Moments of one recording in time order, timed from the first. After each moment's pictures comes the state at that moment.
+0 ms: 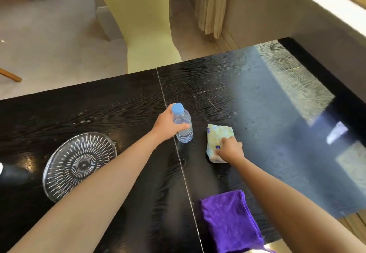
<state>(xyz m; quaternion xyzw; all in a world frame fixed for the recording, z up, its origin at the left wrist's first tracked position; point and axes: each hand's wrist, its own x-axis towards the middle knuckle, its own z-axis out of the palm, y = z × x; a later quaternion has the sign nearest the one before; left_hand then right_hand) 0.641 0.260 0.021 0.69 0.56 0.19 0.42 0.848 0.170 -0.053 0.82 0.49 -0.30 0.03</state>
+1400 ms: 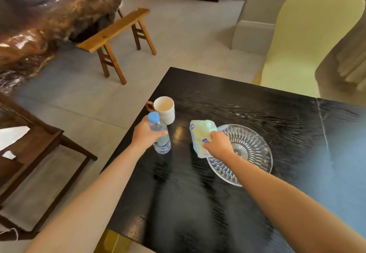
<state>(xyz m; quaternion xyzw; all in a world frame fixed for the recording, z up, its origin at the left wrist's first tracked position) 0.066 0.114 0.035 0.38 0.81 0.35 0.29 0.293 0.191 0.013 0.59 0.74 -0.31 0.00</state>
